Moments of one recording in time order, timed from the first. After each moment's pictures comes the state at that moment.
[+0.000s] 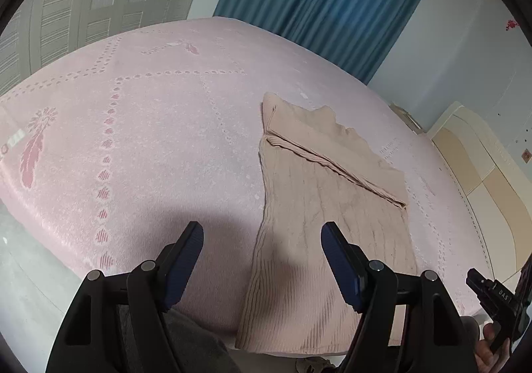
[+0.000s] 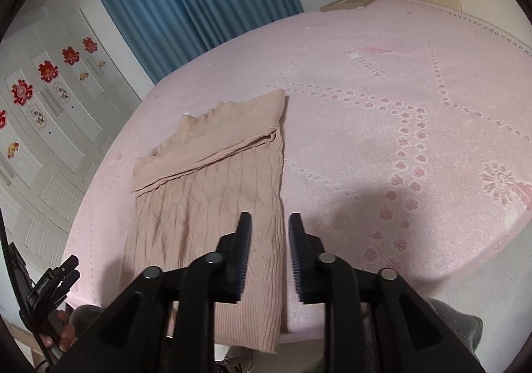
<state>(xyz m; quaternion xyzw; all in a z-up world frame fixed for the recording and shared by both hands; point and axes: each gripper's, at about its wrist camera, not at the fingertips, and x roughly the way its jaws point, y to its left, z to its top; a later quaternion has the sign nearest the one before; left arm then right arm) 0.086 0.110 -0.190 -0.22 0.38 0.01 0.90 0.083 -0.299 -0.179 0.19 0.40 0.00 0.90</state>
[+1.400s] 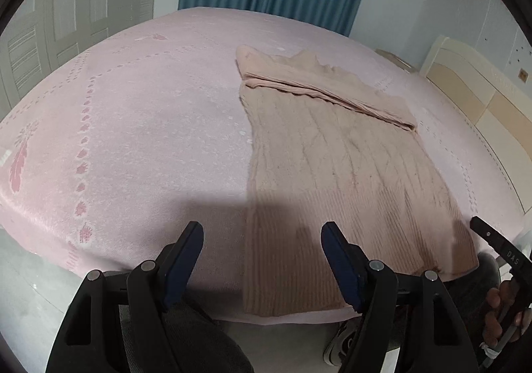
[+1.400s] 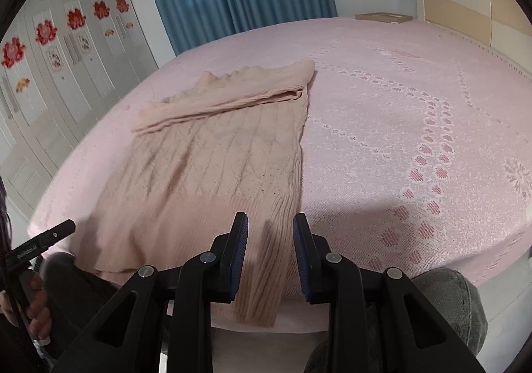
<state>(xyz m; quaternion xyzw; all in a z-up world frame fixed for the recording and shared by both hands) 0.072 0.062 -0.240 -0.09 0.42 -0.04 0.90 0.060 -0.248 -0.245 0.08 0.41 0.04 0.91</state>
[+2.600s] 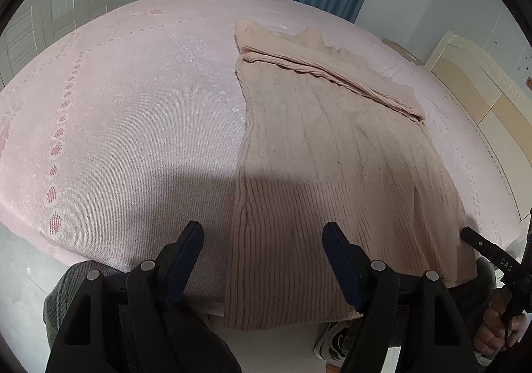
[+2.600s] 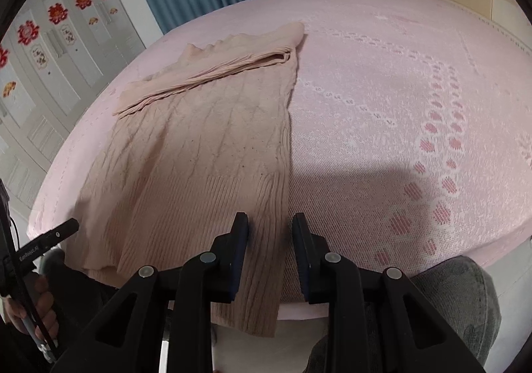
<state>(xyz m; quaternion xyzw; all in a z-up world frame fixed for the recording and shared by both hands) 0.091 0.055 -0.260 -0.12 0.46 -0.03 0.88 0.083 -0.264 -0.273 0.13 0.46 0.04 0.88</state>
